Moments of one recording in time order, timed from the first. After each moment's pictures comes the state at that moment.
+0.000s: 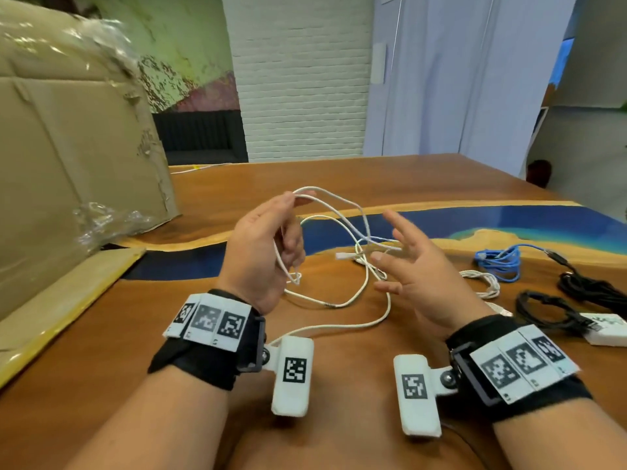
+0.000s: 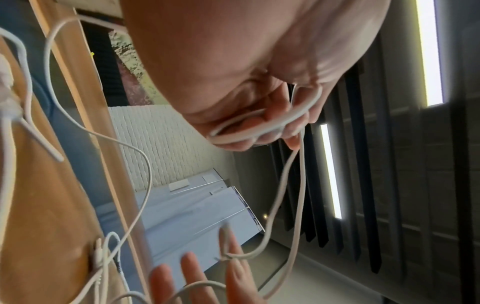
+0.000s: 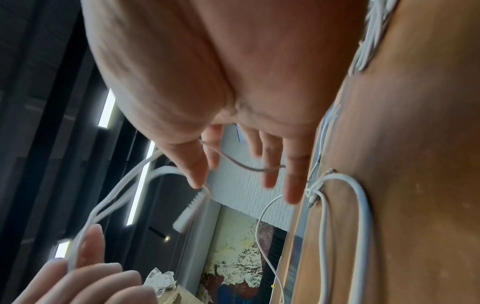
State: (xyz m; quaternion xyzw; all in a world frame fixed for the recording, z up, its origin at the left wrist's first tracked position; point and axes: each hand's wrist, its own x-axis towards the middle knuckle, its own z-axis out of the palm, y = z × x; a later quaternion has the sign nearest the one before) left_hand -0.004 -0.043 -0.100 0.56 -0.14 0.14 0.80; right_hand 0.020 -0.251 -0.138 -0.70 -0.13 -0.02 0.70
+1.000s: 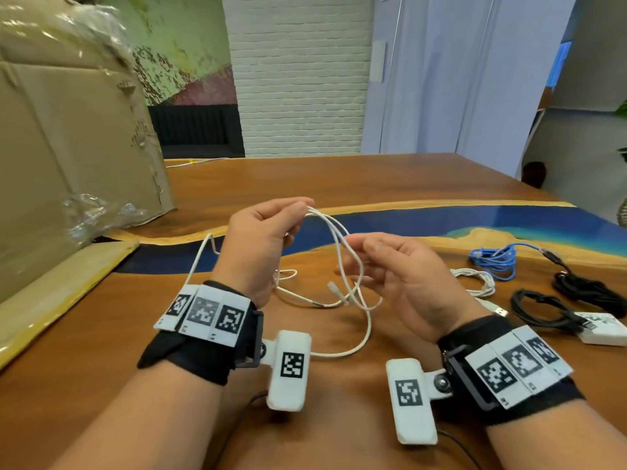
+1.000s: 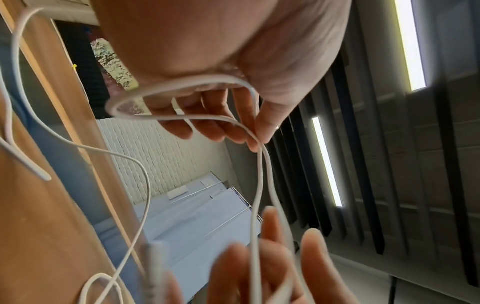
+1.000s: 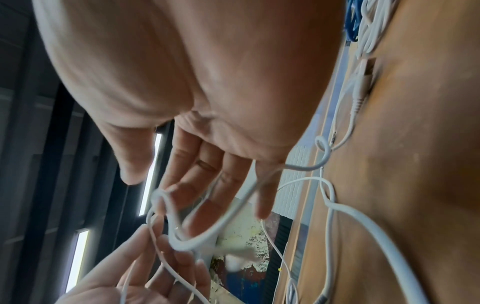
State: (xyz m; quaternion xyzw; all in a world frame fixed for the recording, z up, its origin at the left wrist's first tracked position) left_hand 0.000 -0.045 -0.099 0.66 -0.05 0.20 0.72; right_hand 0.007 -0.243 -0.132 -0.61 -0.21 0.06 0.76
